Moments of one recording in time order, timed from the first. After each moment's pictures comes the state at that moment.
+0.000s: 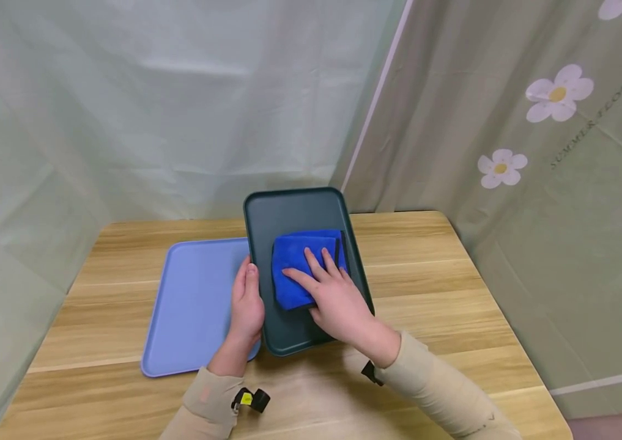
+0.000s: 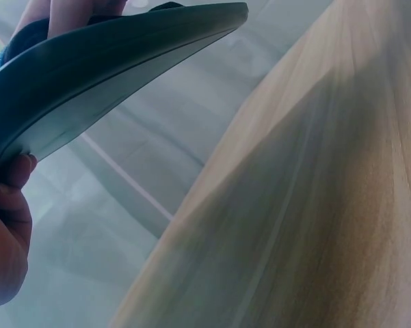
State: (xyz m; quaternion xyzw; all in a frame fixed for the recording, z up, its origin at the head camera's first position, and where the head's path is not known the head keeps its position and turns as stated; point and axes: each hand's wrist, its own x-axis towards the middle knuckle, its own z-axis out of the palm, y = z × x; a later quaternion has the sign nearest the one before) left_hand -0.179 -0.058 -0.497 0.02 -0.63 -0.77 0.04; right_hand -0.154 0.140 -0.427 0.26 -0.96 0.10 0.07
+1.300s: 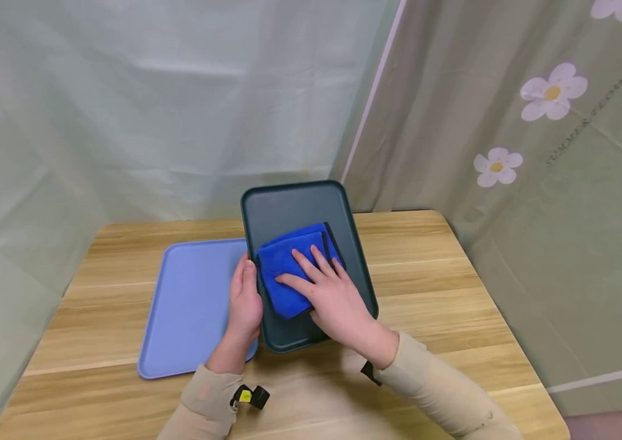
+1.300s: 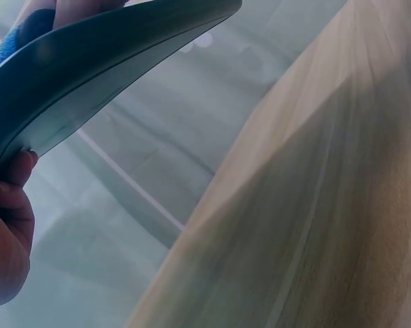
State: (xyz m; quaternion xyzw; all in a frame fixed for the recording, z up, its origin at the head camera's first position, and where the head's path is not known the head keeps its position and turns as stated) left_hand -0.182 -0.055 -0.487 0.01 -0.62 -0.78 0.05; right_hand -0.149 0.141 -0.423 0.30 -0.95 0.06 0.10
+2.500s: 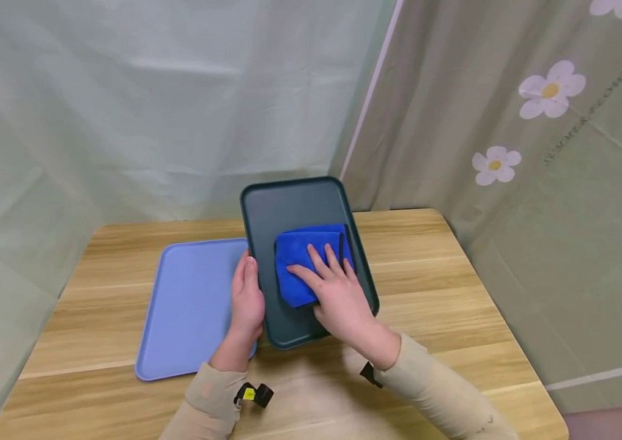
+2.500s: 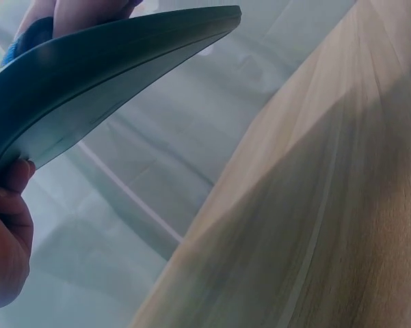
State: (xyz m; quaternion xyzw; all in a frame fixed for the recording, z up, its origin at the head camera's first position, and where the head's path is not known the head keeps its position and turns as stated) left_hand -0.187 -0.046 -0.486 0.03 -0.62 -0.78 0.06; right_hand -0.150 0.146 -0.425 0.23 -0.96 0.11 0.12
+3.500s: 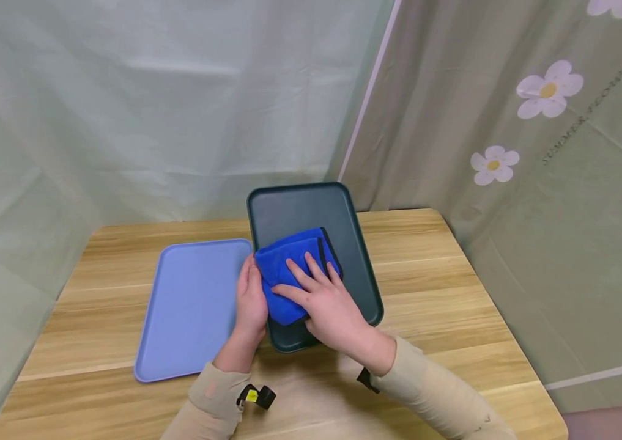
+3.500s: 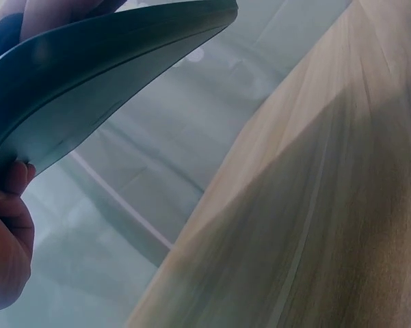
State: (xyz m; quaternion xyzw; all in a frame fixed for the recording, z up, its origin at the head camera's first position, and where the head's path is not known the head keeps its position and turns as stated) left_hand -0.184 -0.040 -0.486 0.00 -0.58 -0.81 0.03; right_hand -0.141 0.138 -0.426 0.32 -0.94 0.08 0.09
